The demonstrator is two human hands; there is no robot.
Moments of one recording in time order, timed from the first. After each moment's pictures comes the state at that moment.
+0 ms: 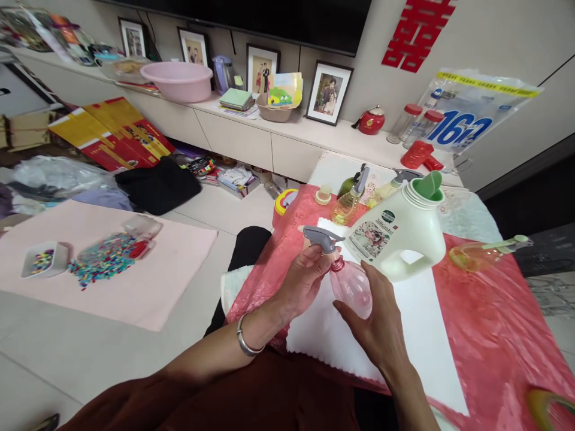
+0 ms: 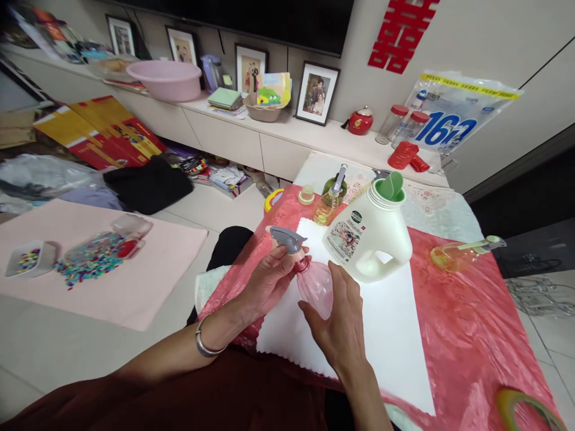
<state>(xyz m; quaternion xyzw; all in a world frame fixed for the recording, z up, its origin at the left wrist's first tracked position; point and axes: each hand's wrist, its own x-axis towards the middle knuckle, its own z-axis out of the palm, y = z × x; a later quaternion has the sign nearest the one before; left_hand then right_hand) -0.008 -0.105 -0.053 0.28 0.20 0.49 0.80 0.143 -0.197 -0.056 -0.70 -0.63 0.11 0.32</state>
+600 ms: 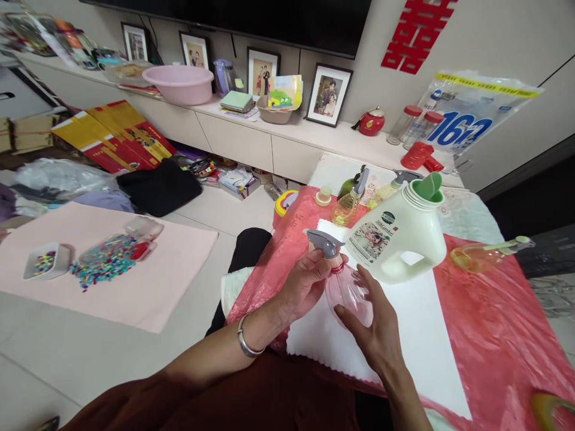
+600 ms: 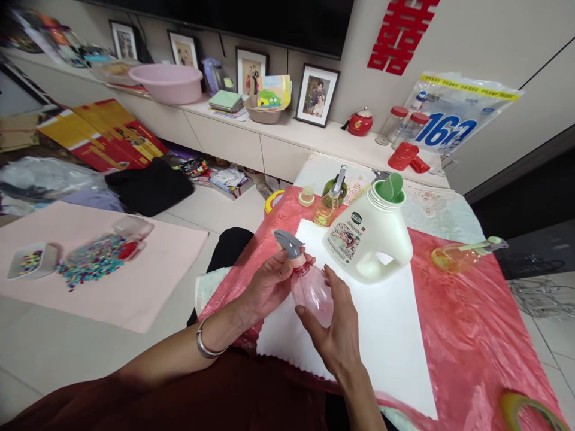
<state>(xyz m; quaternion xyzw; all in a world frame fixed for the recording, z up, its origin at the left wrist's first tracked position) -0.009 -0.106 -0.058 0.23 0.18 0.47 0.83 0.140 -0.202 -0.062 -0.69 -0.55 0.25 0.39</state>
